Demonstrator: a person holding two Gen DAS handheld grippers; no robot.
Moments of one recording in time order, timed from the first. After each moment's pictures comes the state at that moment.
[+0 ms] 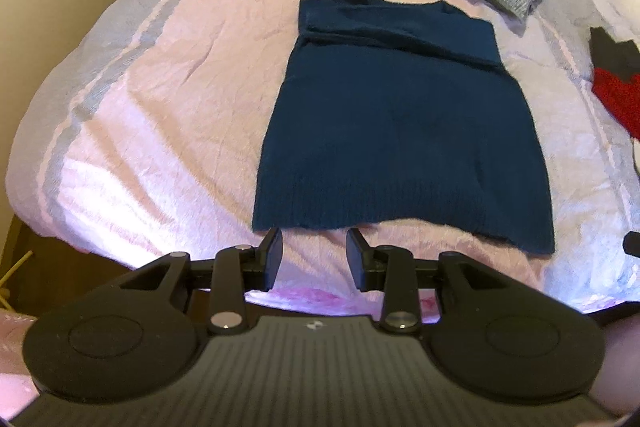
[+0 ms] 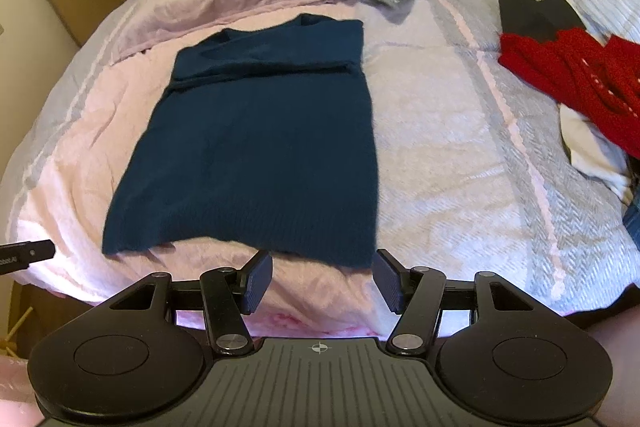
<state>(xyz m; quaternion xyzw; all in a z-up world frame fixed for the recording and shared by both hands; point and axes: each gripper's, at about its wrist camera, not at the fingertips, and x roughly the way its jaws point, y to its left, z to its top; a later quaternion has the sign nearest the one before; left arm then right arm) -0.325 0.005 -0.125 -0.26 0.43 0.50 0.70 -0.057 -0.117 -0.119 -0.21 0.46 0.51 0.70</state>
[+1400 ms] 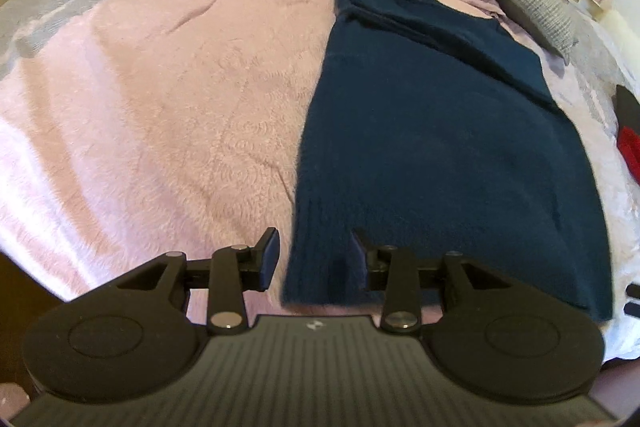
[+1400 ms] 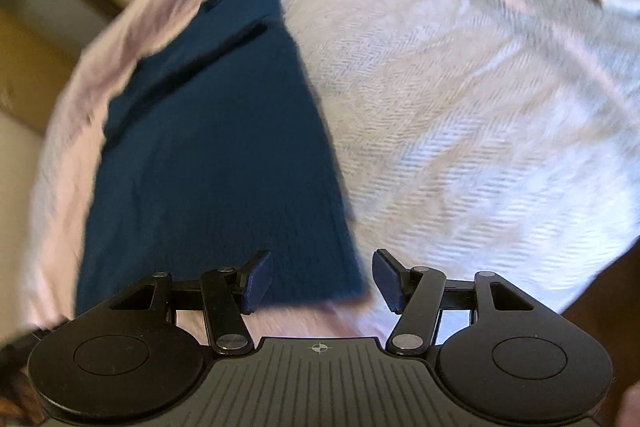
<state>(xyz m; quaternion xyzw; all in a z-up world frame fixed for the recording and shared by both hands) -0.398 0.129 -0.278 -0.33 0.35 0.48 0.73 0.052 -0.098 -0.279 -0.03 0.57 0.45 0.68</state>
